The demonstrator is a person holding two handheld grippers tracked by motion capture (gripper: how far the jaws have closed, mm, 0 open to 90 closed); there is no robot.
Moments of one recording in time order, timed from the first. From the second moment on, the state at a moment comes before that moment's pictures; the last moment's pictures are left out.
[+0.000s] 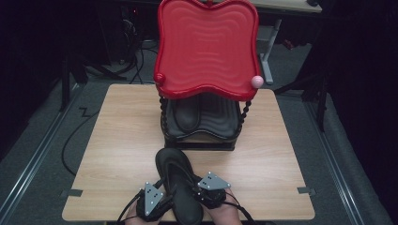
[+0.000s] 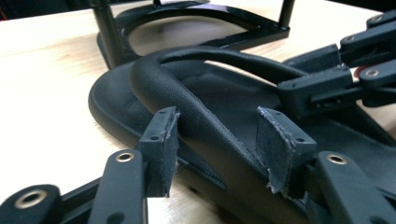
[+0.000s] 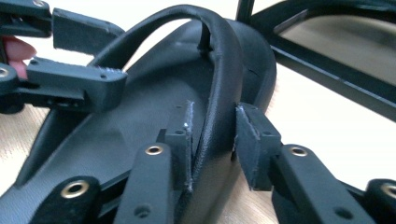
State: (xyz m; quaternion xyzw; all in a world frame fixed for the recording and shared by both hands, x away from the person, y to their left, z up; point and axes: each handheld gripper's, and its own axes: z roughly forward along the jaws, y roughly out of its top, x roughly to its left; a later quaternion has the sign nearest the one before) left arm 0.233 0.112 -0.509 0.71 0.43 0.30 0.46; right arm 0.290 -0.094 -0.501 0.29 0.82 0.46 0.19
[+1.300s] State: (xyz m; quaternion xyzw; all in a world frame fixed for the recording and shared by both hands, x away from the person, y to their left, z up) left arm 0.250 0.034 -0.492 0.75 0.30 0.26 0.54; right arm 0.242 -0.192 -0.481 0.37 0.76 0.46 0.27
